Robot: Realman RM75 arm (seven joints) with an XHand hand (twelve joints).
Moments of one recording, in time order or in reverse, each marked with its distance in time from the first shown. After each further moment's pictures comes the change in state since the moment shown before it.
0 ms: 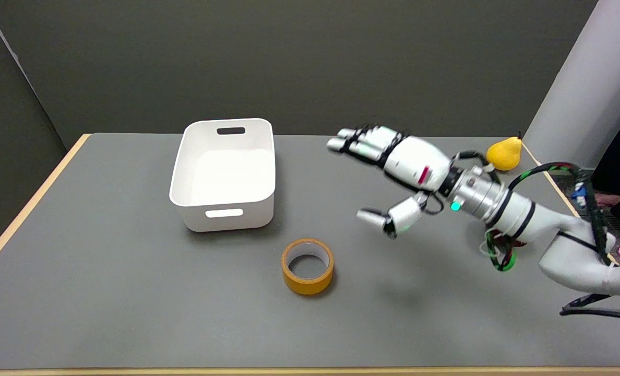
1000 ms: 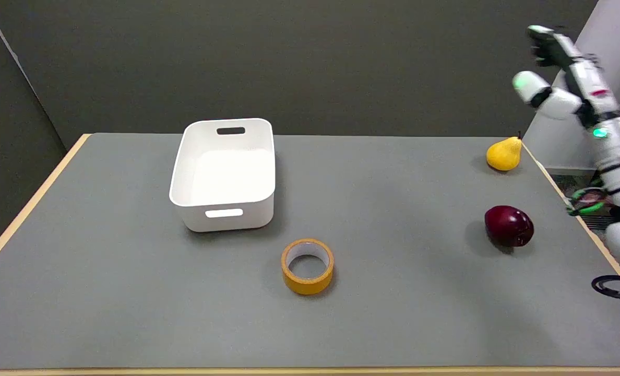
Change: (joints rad) arm 0.104 -0.024 0.321 -0.650 0.427 0.274 0.302
